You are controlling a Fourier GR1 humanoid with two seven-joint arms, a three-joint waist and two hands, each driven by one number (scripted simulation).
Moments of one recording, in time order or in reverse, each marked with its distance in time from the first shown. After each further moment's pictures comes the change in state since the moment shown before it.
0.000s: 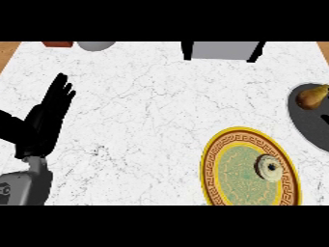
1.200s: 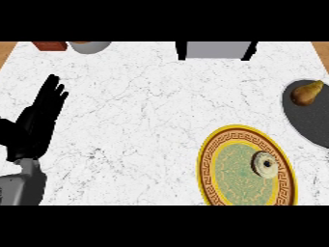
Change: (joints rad) left arm 0.016 0.011 0.031 -0.013 0.008 0.002 0.005; right arm 0.081 -0.311 -0.349 0.245 -0.377 0.610 -0.228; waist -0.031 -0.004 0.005
